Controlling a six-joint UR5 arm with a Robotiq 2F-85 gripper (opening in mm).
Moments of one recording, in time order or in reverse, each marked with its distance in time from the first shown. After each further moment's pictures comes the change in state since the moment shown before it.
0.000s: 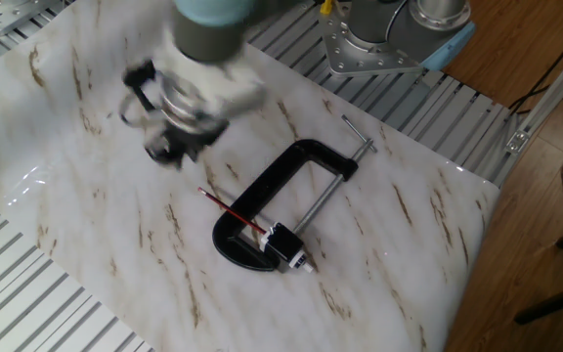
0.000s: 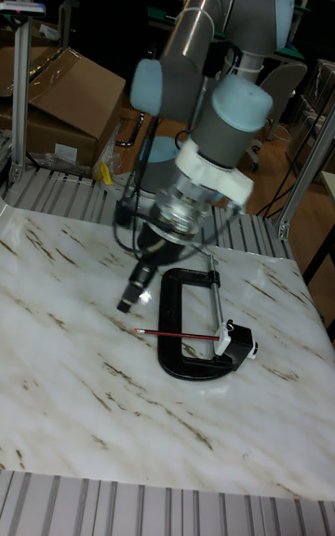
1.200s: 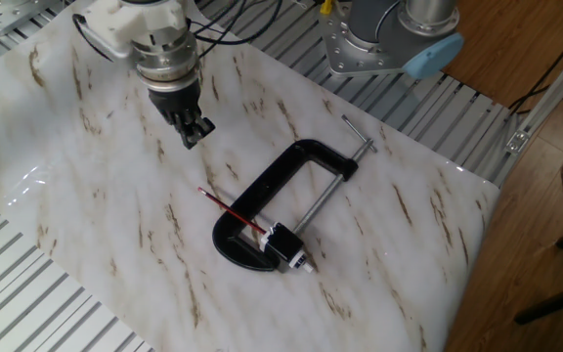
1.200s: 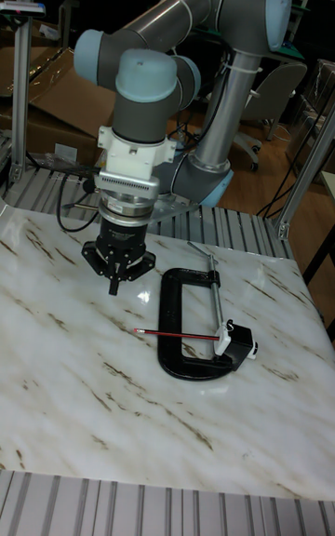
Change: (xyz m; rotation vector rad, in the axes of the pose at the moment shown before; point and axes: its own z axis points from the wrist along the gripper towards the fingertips) arm 0.011 0.023 0.015 -0.279 -0.124 1.222
